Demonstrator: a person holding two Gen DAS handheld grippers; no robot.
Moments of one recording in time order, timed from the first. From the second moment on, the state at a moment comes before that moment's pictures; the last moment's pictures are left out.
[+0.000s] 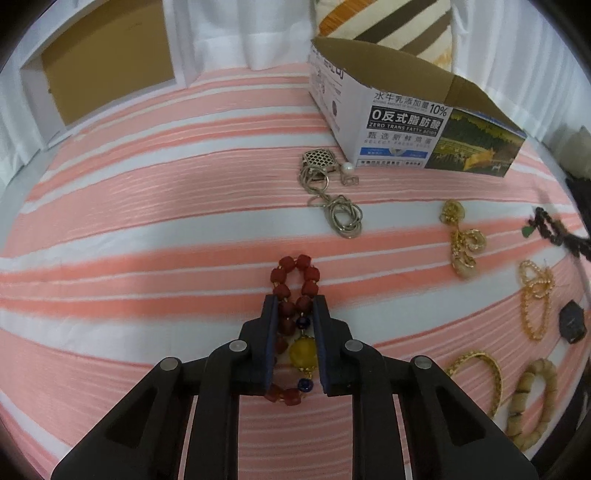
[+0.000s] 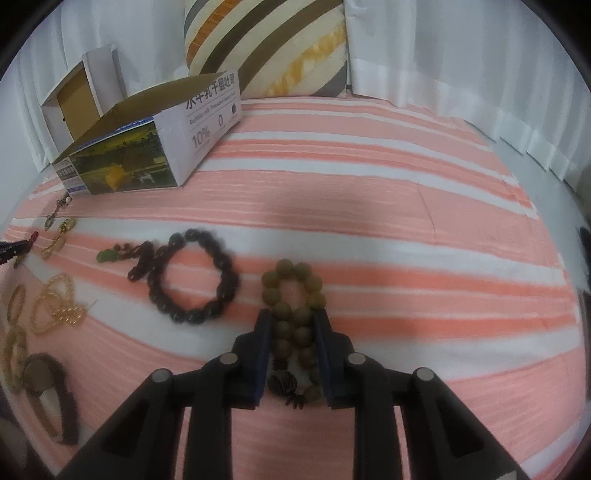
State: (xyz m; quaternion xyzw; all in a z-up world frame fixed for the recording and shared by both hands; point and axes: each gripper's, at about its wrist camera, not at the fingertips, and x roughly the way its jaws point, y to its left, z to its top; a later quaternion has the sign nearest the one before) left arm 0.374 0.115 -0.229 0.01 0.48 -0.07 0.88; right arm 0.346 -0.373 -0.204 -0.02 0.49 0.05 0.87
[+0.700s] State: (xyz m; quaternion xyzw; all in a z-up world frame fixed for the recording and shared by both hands) left arm 0.331 0.146 -0.205 -0.06 0.46 -0.05 0.89; right arm 0.320 -0.371 -0.181 0.02 0.47 0.06 0.88
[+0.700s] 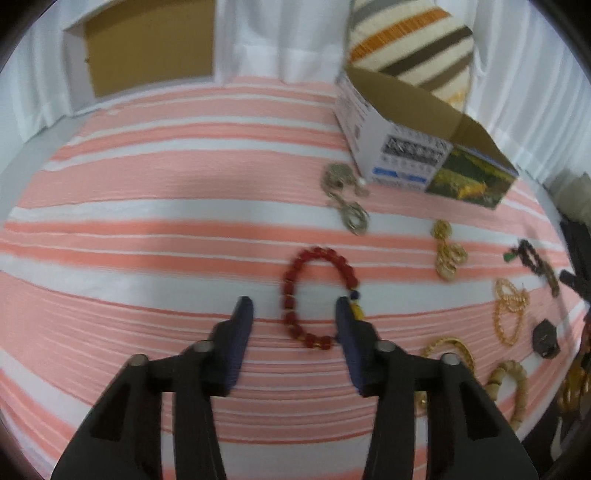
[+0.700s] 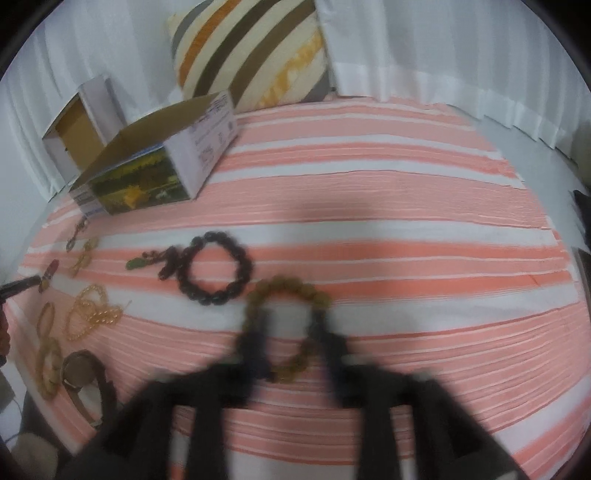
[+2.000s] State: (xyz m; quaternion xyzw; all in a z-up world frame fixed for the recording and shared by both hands) left arm 0.401 0.049 -0.047 -0.05 0.42 -0.13 0.90; right arm 0.375 -0.298 -0.050 0.06 0.42 0.16 0.89
